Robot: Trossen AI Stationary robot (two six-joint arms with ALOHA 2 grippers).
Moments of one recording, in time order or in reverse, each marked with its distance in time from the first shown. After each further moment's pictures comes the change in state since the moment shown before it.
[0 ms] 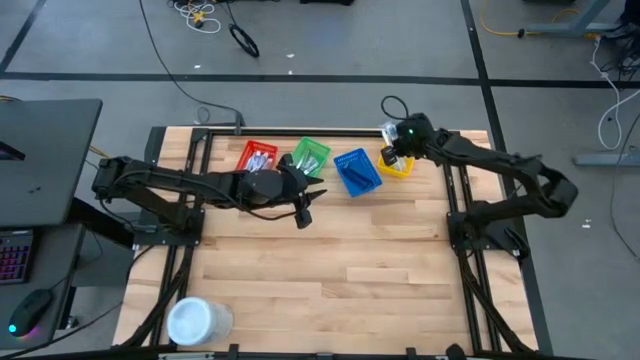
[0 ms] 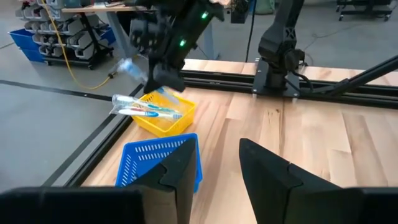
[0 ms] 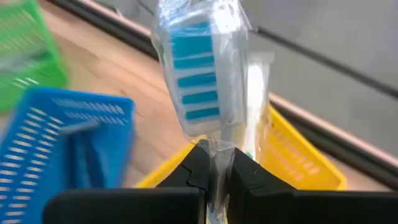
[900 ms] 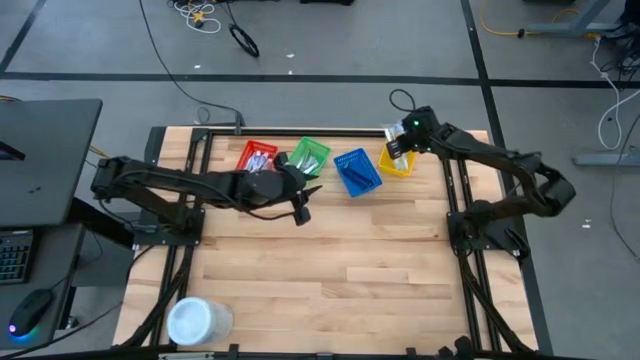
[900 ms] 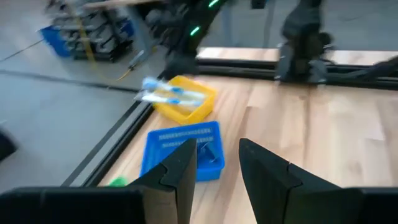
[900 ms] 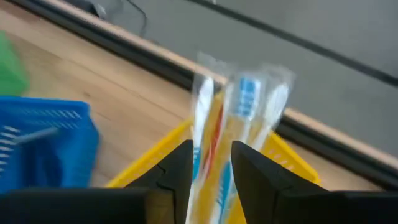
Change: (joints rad) left arm 0.000 -0.007 0.001 -0.055 -0.075 0.025; right arm -0.136 0.057 0.000 0.008 -0.050 -0.036
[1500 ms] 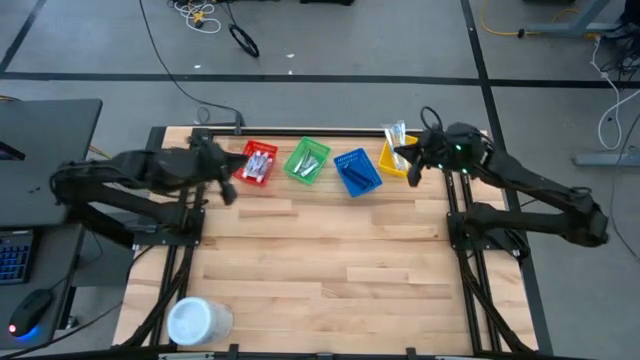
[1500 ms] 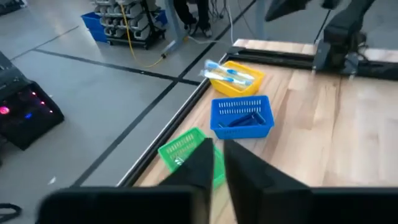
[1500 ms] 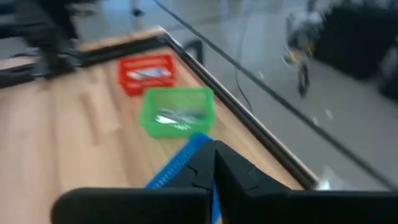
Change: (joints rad) left arm 0.000 -0.531 0.000 -0.599 -0.115 -0.082; right arm 0.299 -0.502 0.000 -0.084 -0.193 -0.166
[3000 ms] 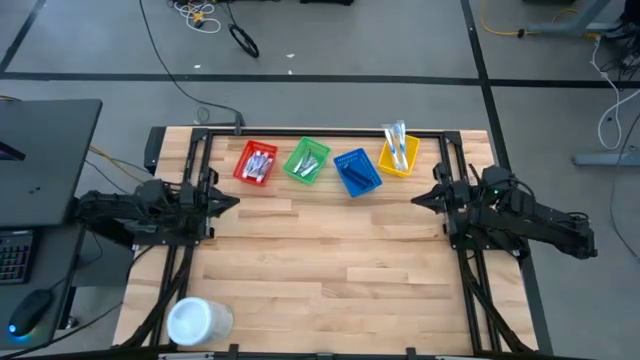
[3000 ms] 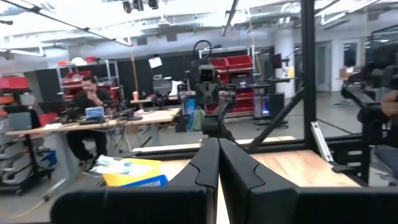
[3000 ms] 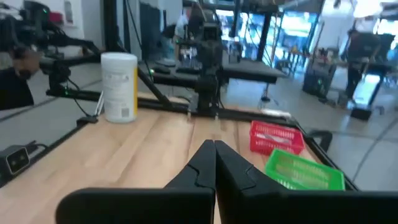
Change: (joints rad) left arm -0.015 -0.842 -0.955 0.792 0.478 0.235; right arm 0.230 -0.641 -0.445 0.180 -0.355 -0.132
